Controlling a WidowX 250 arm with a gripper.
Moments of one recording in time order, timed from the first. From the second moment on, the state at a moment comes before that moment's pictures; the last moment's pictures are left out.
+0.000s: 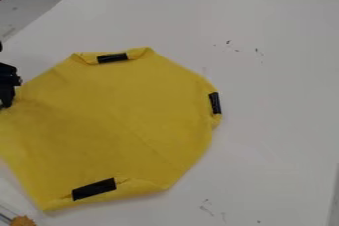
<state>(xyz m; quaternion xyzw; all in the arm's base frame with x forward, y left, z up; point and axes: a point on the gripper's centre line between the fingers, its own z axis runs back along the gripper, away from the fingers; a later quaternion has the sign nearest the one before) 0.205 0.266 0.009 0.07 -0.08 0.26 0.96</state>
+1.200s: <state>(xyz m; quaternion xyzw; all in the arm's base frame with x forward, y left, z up) 0.261 0.200 0.074 0.14 -0.07 0.20 0.97</state>
